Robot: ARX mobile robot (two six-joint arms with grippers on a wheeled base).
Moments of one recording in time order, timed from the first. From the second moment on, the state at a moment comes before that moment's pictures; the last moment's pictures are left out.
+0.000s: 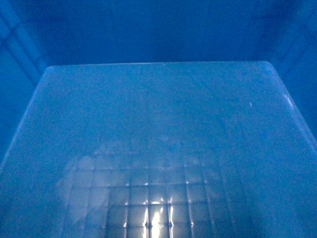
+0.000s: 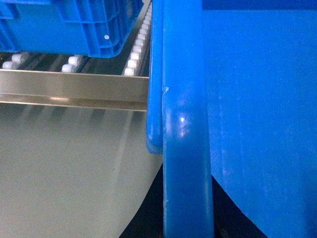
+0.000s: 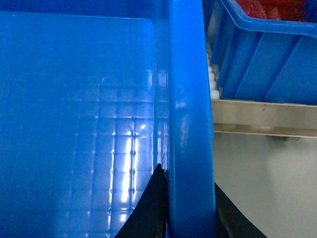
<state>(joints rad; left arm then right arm) -0.49 0.58 0.46 -0.37 -0.55 -0.23 0.41 0.68 0.46 -0.20 0.41 0.10</state>
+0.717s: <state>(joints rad) -0.49 0.58 0.46 -0.37 -0.55 -0.23 0.41 0.68 0.46 -0.20 0.41 0.10</state>
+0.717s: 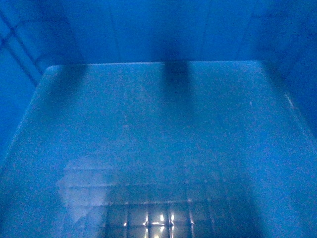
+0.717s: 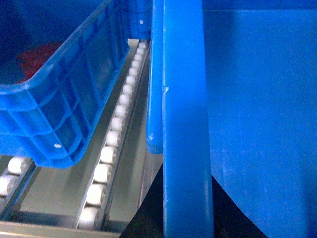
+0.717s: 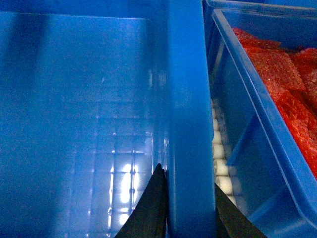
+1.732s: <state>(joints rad) -0.49 0.58 0.46 -0.37 -0.55 -0.23 0.41 0.68 0.46 -0.20 0.41 0.10</state>
